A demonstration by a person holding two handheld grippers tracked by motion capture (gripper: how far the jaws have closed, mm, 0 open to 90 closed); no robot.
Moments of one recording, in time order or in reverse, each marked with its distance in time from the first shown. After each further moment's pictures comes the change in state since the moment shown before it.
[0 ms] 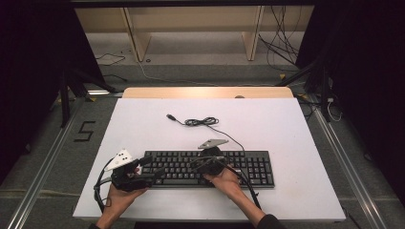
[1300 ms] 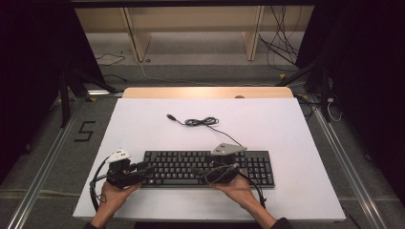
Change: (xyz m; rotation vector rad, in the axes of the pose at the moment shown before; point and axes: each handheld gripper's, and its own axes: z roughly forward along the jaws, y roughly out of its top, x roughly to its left) left arm 0.026 -0.007 -0.001 0.200 0.116 -0.085; right arm 0.008 -0.012 -0.052 -0.140 0.091 -0.037
